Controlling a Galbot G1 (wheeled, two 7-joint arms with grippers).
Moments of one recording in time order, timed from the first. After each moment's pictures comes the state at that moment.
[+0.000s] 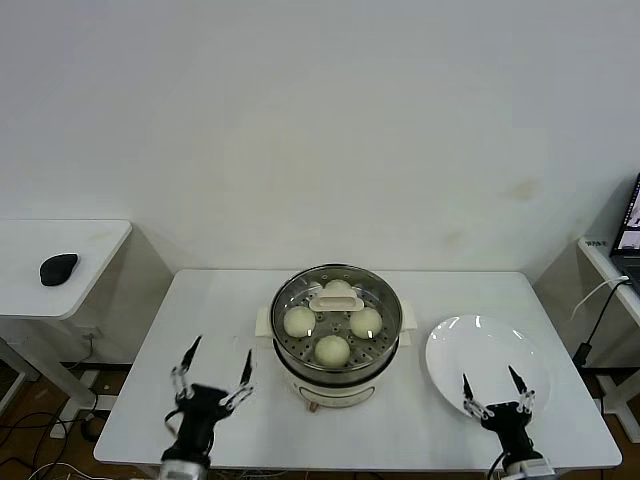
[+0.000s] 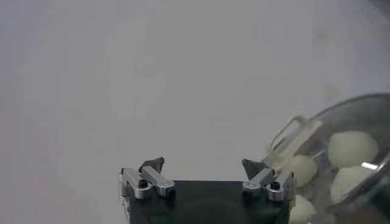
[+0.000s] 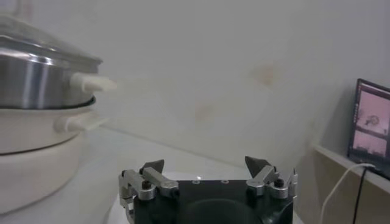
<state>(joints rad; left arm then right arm) 1.73 -1.23 -0.40 -2.22 0.16 -0.04 -0.24 -1.65 1.40 0.77 1.89 -0.02 0.18 -0.11</state>
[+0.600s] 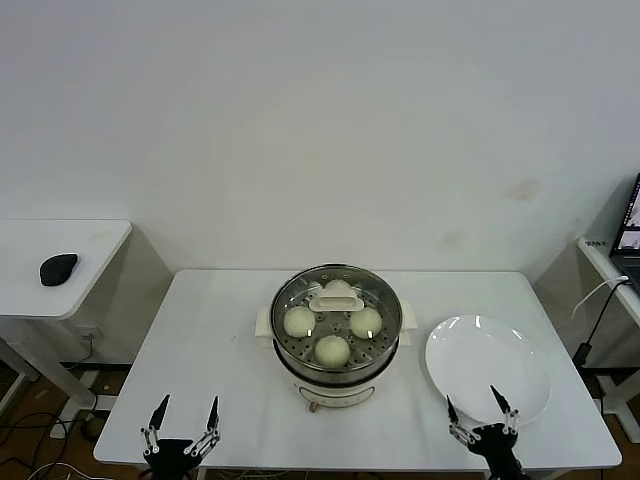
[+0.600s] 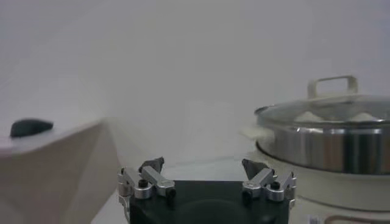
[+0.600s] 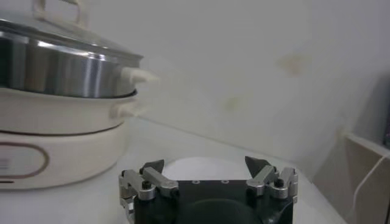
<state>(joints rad) 1.89 -1.24 -0.50 -2.07 -0.18 -0.27 -0.20 -1.75 1.36 0.71 1.90 0.01 0.22 -0.11</state>
